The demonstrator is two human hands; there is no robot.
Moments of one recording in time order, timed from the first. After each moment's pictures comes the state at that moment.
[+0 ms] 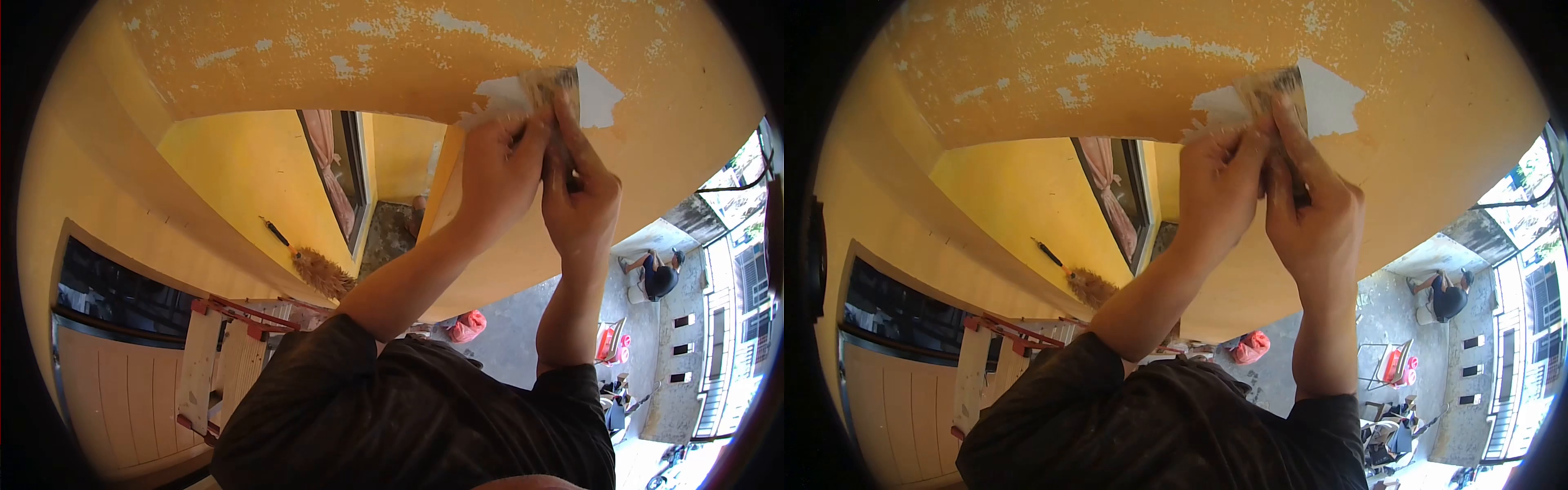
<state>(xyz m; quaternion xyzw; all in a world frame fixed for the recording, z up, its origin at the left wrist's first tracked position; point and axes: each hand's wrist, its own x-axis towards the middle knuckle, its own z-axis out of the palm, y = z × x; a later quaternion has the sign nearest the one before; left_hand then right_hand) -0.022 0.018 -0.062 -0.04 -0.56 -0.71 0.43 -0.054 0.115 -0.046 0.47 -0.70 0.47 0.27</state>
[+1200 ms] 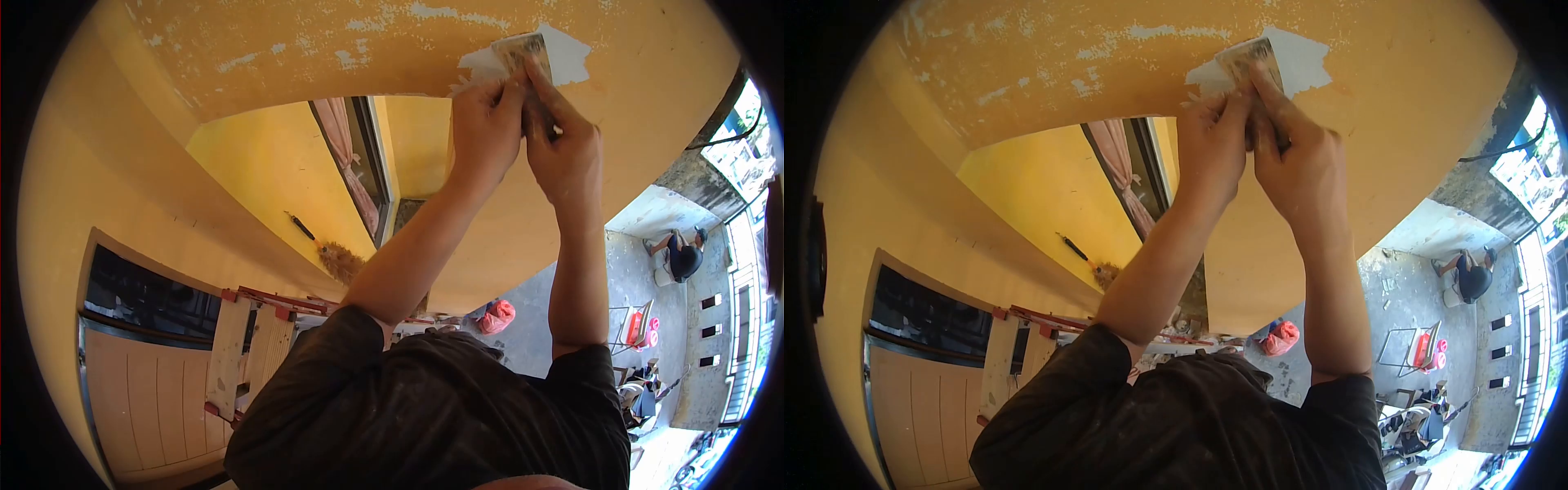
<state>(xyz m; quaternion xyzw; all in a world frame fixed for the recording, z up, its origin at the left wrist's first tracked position) -0.022 0.015 -0.062 -0.01 -0.57 -0.70 0.42 -0.047 0.109 -0.046 0.43 -0.69 0.49 0.32</state>
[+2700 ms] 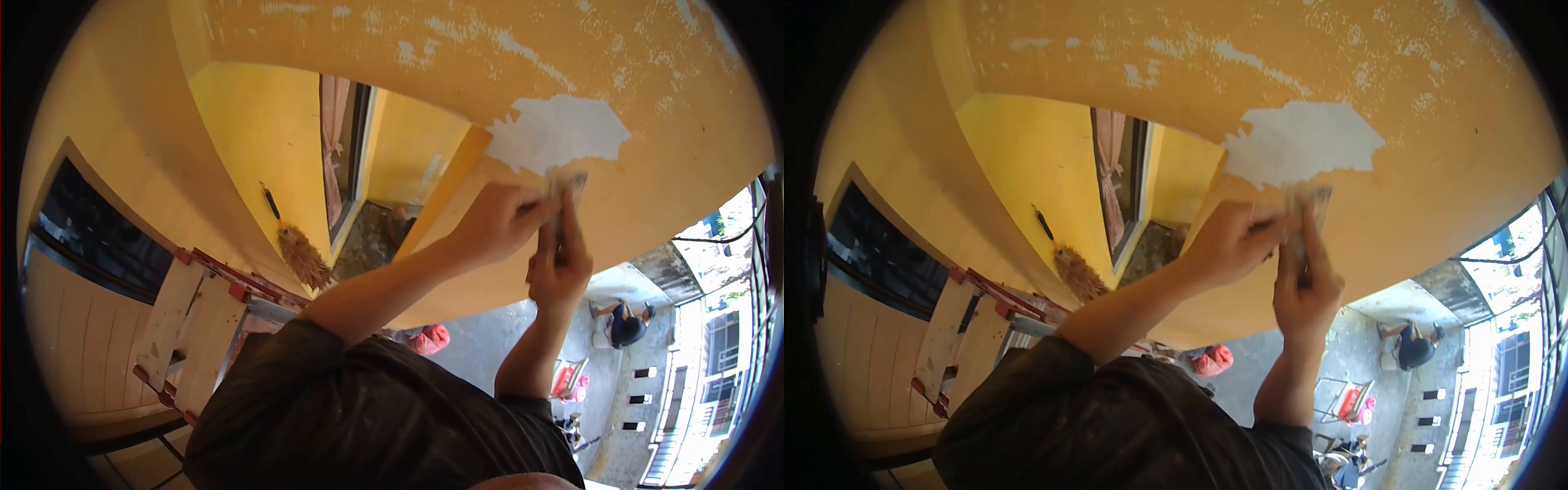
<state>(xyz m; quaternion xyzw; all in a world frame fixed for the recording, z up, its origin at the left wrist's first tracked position) 0.006 0.017 -0.105 -0.06 -0.71 -0.60 0.37 -0.028 0.154 -0.092 0.38 -0.75 0.53 0.14</state>
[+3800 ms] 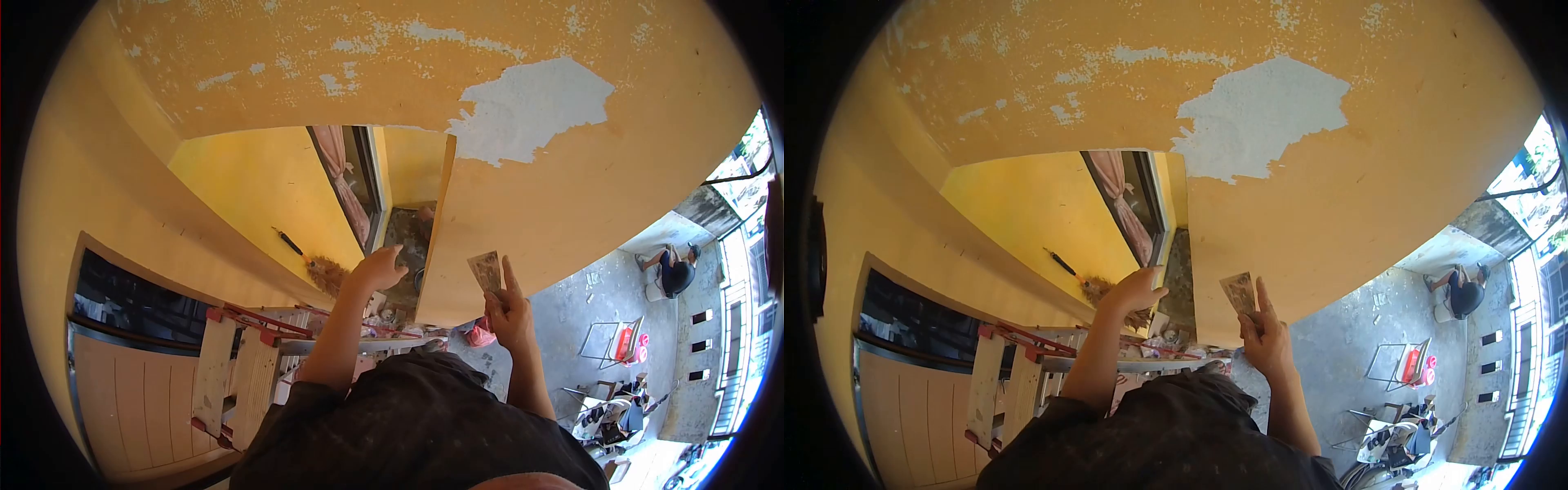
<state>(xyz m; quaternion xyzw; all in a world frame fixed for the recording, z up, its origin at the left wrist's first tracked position) 0.071 -0.093 -0.295 0.21 -0.93 -0.28 -0.08 -0.003 0.186 -0.238 0.27 -0.80 0.52 -0.11</state>
